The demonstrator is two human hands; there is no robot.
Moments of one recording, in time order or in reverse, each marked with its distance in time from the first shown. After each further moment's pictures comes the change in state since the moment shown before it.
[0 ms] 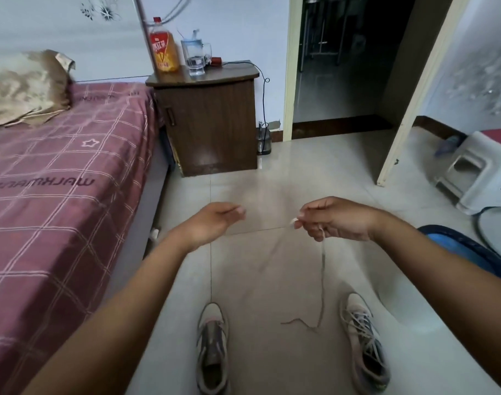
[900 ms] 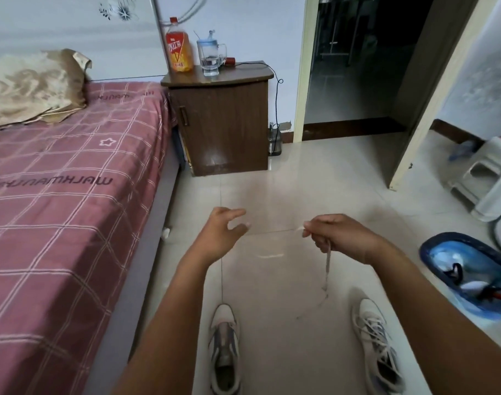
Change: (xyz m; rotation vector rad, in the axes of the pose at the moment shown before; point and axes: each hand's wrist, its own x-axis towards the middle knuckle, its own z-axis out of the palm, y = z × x) left_hand -0.005 -0.038 -0.001 0.100 0.290 0.038; right_hand 0.021 0.021 0.031 0.000 0.296 -0.003
